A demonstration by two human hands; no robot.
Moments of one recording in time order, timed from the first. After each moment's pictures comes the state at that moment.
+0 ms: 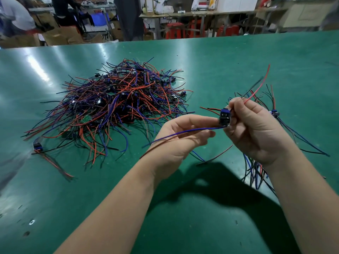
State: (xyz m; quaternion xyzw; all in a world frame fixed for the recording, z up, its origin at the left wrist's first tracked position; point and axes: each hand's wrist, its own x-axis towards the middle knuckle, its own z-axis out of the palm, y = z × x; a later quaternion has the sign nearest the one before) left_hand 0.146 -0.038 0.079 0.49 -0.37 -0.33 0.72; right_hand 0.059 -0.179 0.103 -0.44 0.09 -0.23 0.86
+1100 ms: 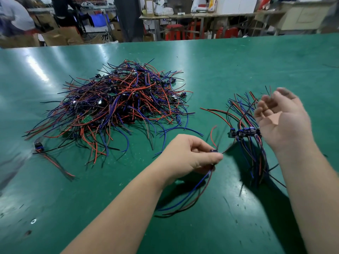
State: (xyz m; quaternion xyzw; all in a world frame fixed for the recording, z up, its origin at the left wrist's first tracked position) left_hand 0.137 -0.040 0.068 0.66 -0.31 -0.40 0.56; right_hand 0.053 -0.228 0.098 -0.34 0.23 -0.46 0.79
